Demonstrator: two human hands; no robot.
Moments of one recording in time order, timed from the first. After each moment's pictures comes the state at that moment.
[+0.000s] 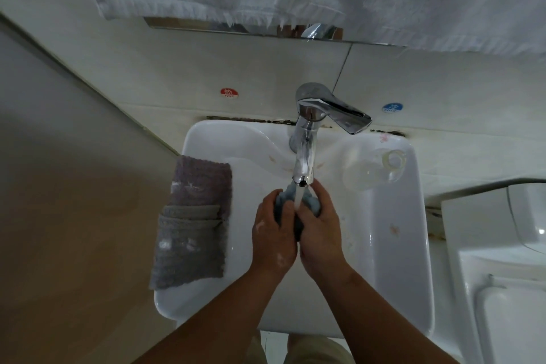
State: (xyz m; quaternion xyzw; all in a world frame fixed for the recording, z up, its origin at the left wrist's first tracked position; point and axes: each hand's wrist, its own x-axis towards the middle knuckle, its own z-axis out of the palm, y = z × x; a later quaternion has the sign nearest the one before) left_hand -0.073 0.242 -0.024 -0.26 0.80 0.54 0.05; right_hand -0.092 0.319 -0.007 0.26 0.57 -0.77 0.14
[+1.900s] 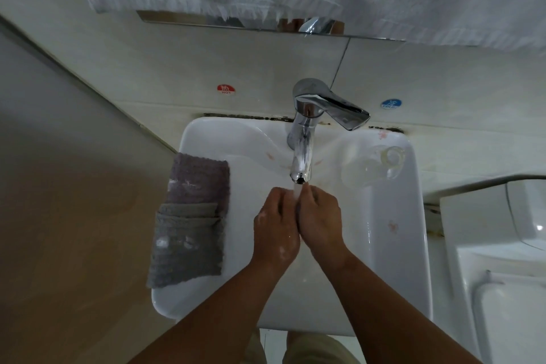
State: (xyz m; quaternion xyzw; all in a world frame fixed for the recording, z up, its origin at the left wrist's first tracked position) left_hand -0.083 0.247 -0.008 -0.23 0.80 0.55 0.04; right_hand -0.115 0.326 -0.003 0.19 0.82 -0.52 0.15
